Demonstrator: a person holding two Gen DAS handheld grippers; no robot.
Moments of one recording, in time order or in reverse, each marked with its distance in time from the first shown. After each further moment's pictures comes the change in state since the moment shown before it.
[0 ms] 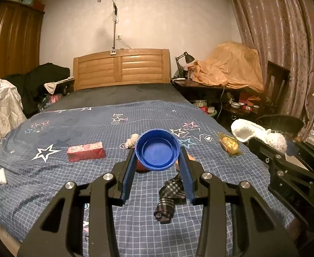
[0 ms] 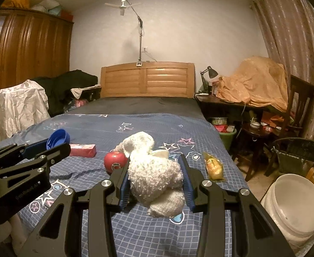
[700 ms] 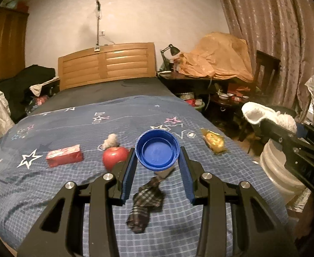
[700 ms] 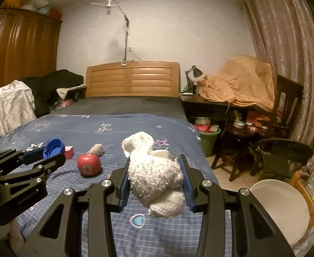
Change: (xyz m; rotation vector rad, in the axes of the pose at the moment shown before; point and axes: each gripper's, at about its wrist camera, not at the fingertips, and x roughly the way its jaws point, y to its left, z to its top) left arm 0.033 -0.051 0.012 0.058 0.047 -0.073; right arm 0.010 -0.073 0.018 0.018 0.013 -0.101
